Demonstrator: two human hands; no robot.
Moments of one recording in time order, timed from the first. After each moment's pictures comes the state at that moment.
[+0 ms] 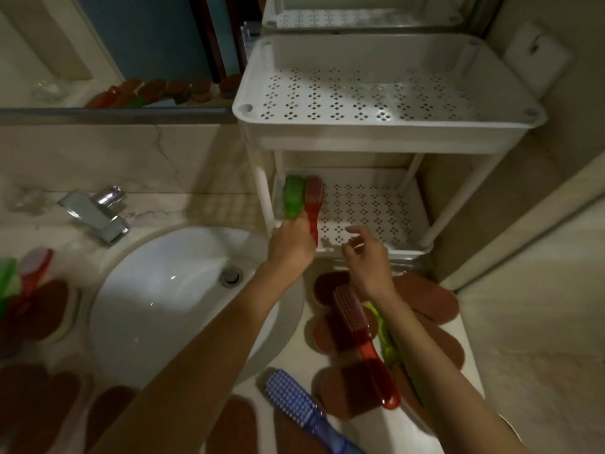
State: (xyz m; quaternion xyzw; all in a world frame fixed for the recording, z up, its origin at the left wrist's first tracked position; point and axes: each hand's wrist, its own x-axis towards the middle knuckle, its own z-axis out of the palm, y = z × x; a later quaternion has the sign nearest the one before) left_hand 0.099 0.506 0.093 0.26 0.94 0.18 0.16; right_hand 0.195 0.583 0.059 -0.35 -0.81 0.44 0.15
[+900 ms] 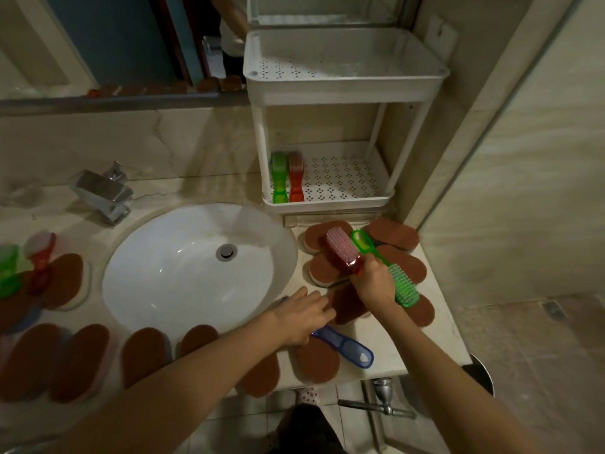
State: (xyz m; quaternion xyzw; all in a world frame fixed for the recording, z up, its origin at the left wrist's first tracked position) left_hand 0.225 0.366 0.033 0.73 0.65 -0.17 0.11; right_hand 0.309 0.498 0.022 -0.49 -0.83 0.27 0.03
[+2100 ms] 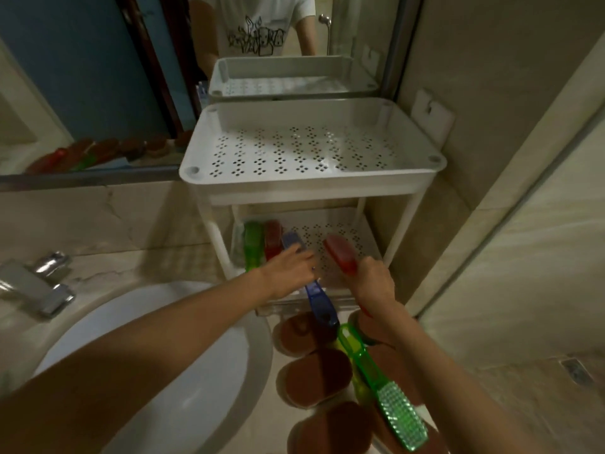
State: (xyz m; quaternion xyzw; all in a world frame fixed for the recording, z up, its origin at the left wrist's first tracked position) left_hand 0.074 0.555 0.078 0.75 0.61 -0.21 -0.11; right_hand 0.209 0.649 0.068 -0.49 -0.84 0.24 0.03
